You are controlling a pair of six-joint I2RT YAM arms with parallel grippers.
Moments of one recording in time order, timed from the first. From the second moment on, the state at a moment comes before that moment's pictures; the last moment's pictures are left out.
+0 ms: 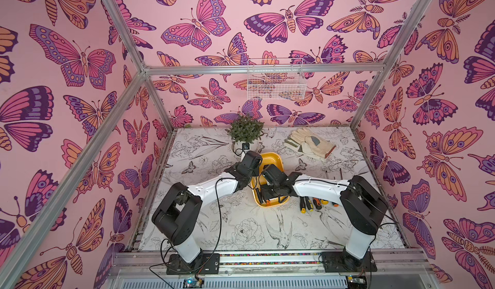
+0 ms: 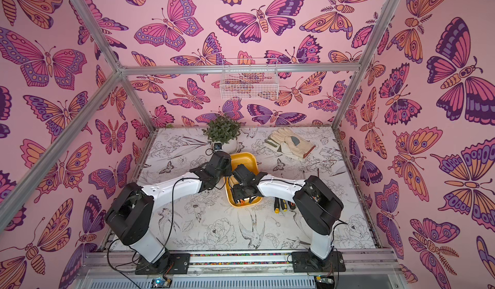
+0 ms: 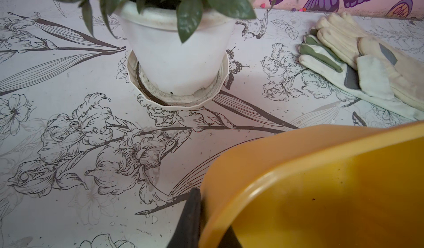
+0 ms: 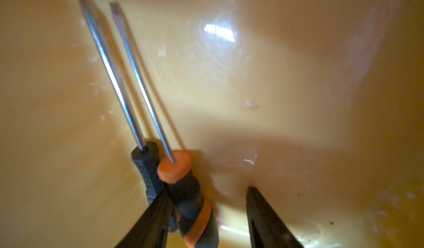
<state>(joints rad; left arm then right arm) -0.67 1.67 1.06 -0.12 -0.39 -0.50 0.91 1.82 1.13 -0.41 0.03 0.53</state>
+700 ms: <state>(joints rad) -0.65 1.67 1.06 -0.12 -0.43 -0.51 0.92 1.89 1.21 -0.44 0.08 0.52</state>
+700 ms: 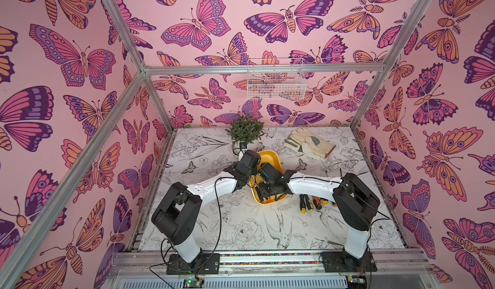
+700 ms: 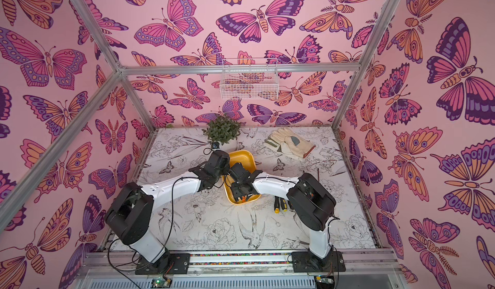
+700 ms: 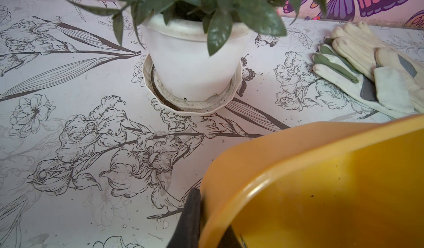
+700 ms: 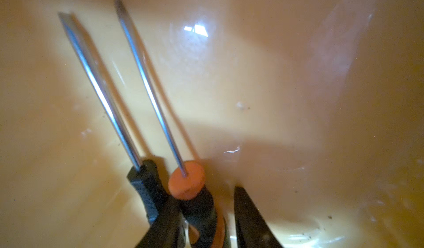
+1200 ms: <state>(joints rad) -0.65 1.67 1.05 -0.12 -0.43 -0.51 0.92 1.90 1.22 -0.44 0.09 0.51</state>
